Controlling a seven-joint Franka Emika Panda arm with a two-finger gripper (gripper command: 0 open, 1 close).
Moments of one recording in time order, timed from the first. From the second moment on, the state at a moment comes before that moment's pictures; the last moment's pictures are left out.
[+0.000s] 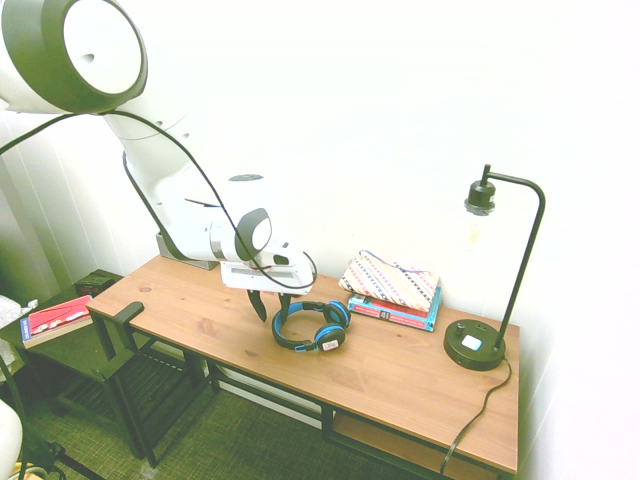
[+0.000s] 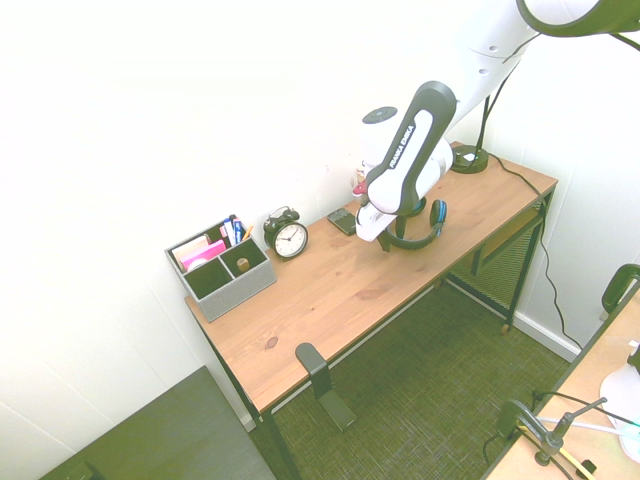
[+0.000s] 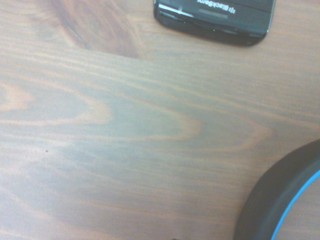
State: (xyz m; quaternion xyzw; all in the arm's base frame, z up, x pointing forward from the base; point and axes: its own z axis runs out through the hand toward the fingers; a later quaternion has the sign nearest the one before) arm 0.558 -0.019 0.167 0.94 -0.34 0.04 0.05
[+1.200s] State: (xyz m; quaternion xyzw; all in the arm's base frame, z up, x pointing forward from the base) arm 0.522 0.069 0.322 0.93 -0.36 0.02 -0.01
